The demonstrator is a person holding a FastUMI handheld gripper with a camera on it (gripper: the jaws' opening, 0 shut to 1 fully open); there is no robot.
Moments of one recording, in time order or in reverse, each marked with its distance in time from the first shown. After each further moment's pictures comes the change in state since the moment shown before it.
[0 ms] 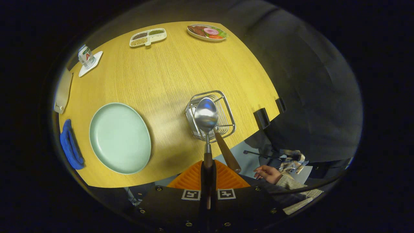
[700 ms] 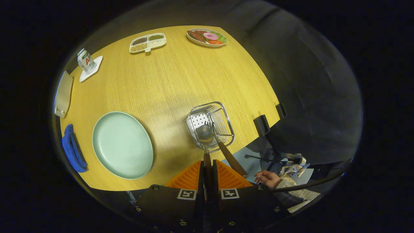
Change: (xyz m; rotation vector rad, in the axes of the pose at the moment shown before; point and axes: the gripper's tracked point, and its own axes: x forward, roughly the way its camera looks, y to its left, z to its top) arm -0.008 -0.003 0.021 -0.006 -0.054 0.005
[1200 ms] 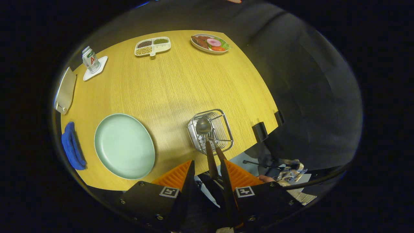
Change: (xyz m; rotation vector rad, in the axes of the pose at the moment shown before) arm -0.009 -0.001 0.006 -0.035 -0.048 -0.009
